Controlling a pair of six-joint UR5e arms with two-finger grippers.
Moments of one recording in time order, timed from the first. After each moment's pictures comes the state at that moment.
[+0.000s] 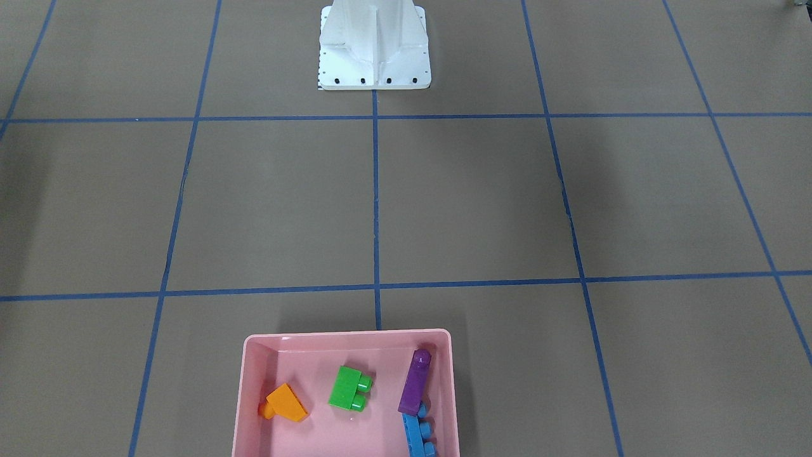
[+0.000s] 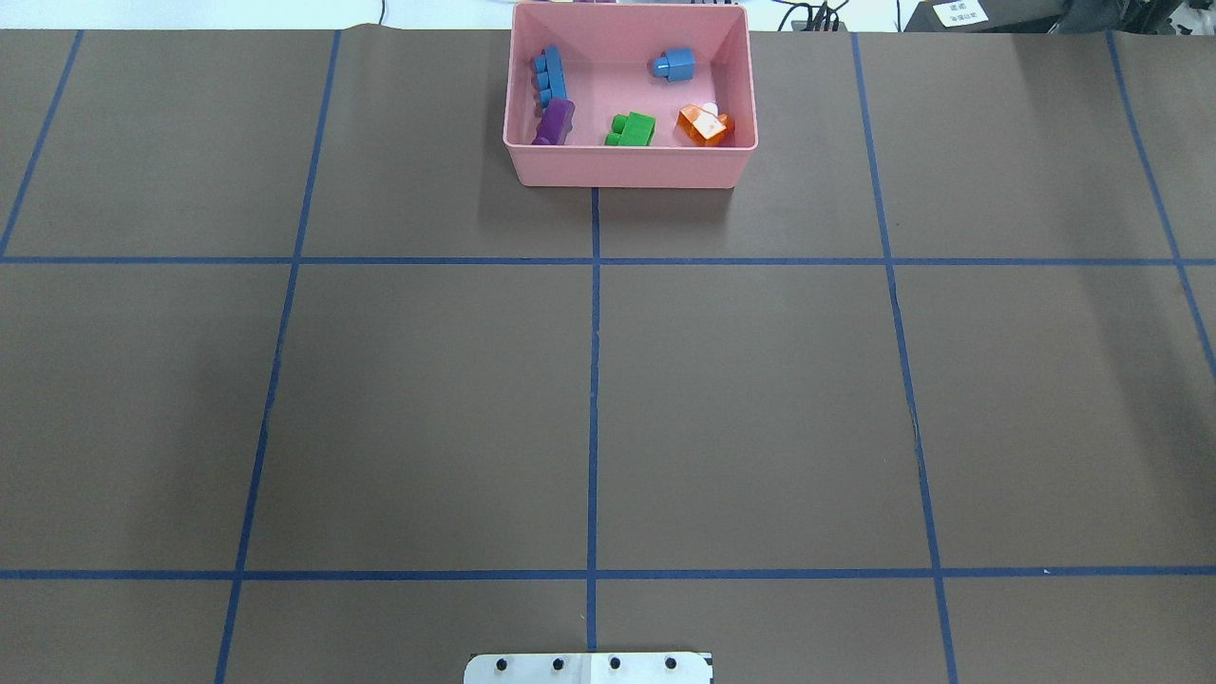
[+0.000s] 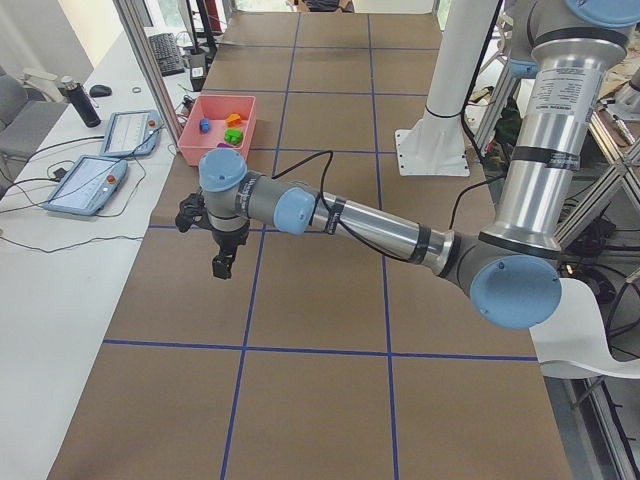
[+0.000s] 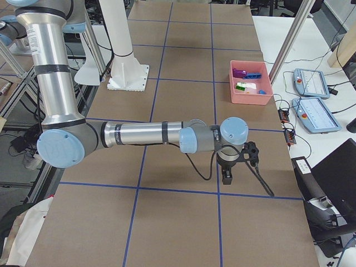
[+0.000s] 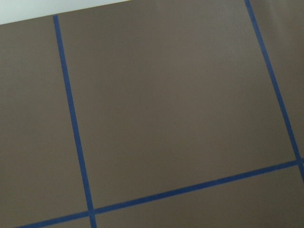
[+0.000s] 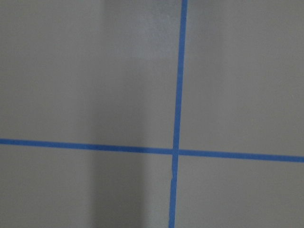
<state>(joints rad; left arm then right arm) -1.48 -1.72 -1.73 -1.58 -2.36 -0.09 1.59 -1.46 1.56 -1.58 2.38 0.02</state>
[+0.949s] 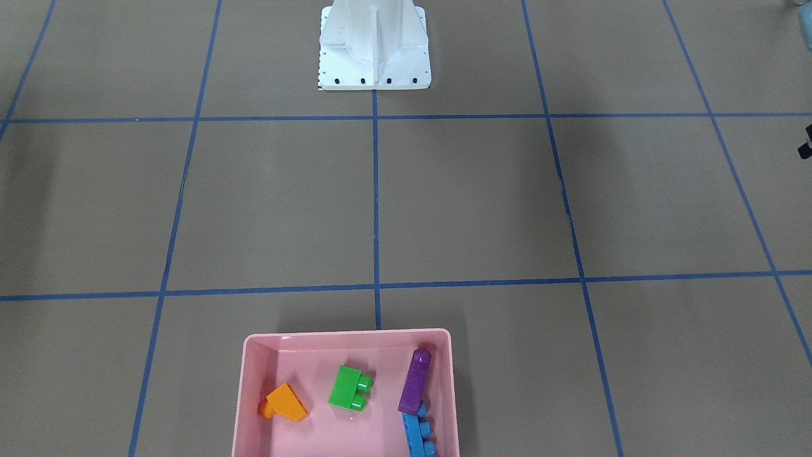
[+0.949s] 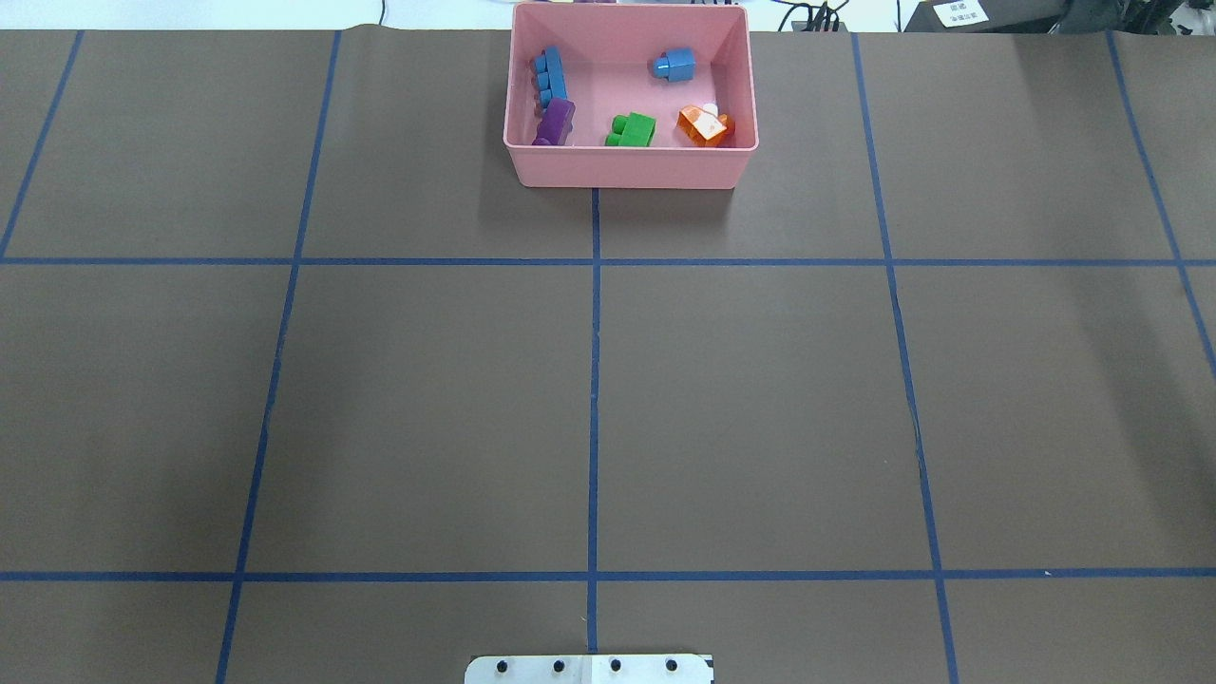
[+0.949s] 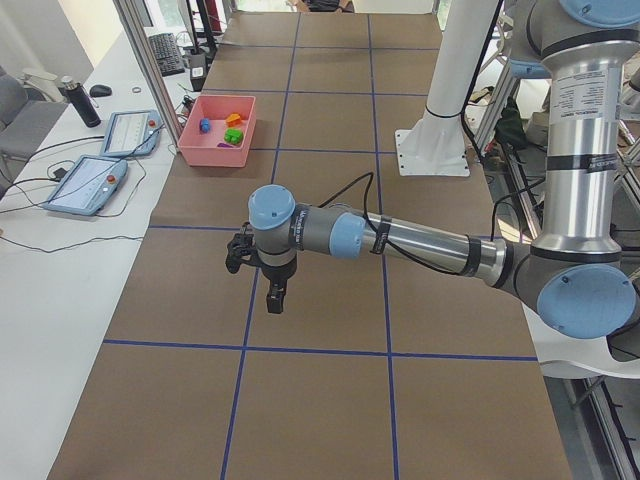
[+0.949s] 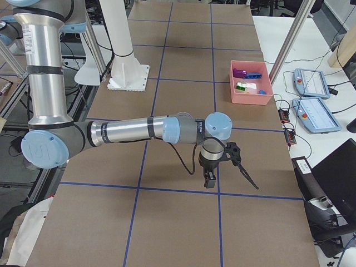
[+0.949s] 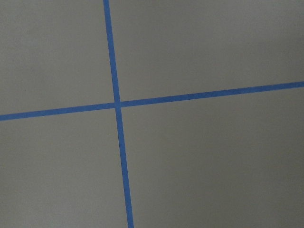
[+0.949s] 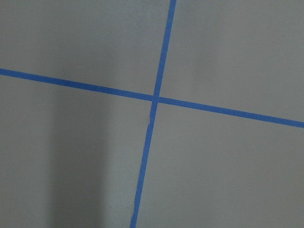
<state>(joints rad) -1.46 -1.52 -1.82 -1.54 -2.34 -0.09 1.57 -1.53 1.69 -1.76 2.27 -0.17</state>
